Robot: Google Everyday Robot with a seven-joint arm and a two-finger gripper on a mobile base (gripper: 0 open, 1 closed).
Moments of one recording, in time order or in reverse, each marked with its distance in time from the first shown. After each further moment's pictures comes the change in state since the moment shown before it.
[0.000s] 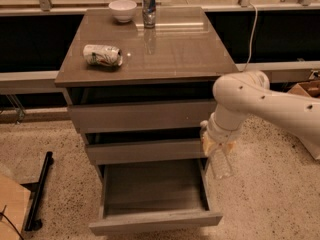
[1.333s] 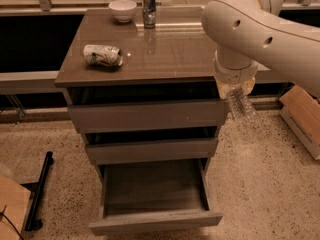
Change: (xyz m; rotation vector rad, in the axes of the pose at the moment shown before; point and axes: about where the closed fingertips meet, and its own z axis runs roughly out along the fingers) arm -0.057 -0.009 -0.213 0.340 -0.300 0.010
